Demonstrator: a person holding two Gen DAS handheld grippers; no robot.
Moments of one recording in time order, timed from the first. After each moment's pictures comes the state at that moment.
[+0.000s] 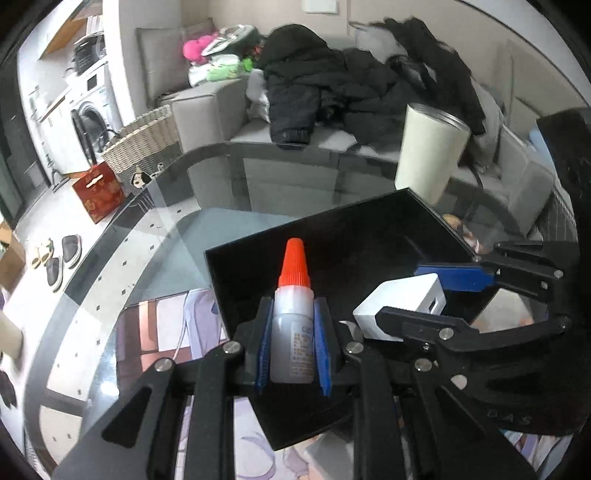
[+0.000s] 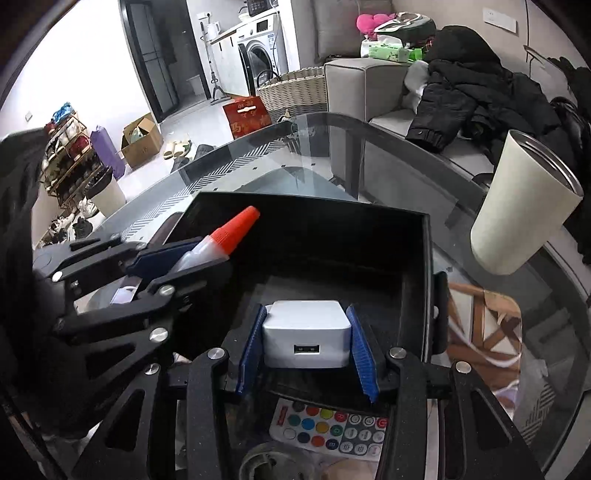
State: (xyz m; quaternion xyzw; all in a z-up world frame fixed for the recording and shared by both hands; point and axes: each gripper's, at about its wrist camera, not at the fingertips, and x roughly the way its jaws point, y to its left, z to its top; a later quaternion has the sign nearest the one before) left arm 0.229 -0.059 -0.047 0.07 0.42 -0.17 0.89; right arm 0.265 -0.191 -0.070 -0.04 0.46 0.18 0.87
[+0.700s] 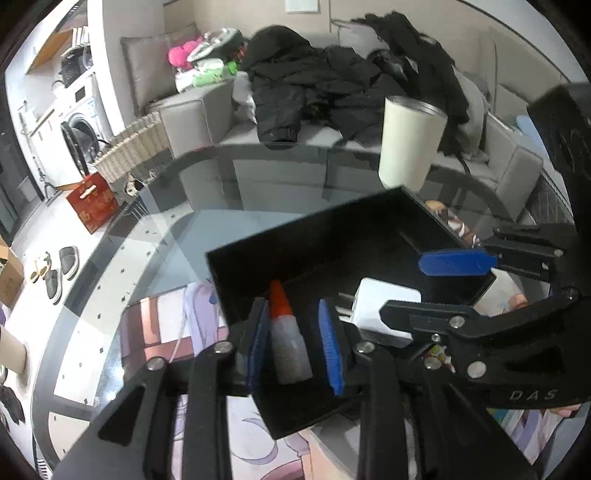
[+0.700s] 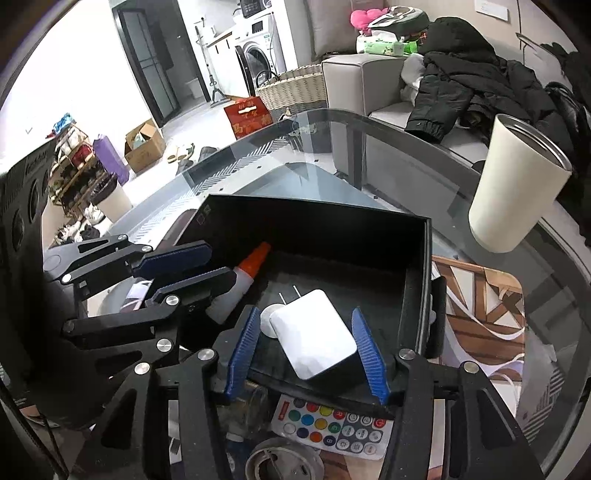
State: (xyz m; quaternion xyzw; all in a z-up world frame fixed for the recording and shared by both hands) left arm 0.213 -0.054 -0.036 0.09 0.41 -0.18 0.89; right arm 0.250 -0.202 -0.062 -0.01 0.47 0.18 0.87
